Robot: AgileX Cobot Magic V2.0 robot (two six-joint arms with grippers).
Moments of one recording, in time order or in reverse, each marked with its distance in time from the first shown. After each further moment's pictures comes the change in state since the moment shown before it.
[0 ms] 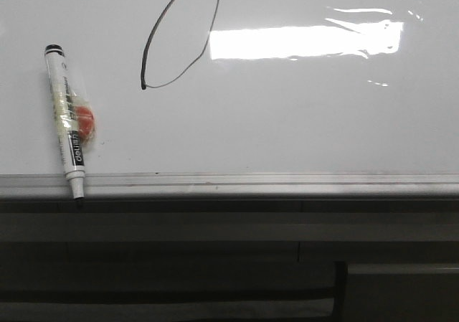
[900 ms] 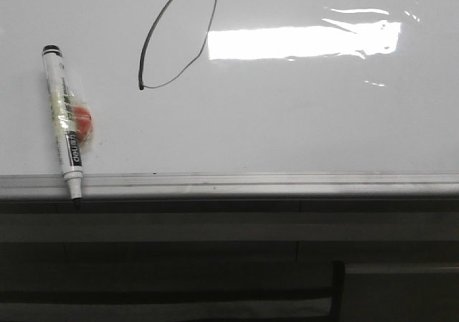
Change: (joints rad) left arm 0.000 0.000 0.000 0.002 0.000 0.000; right arm -0.619 -0.008 0.569 -0.334 -0.574 0.420
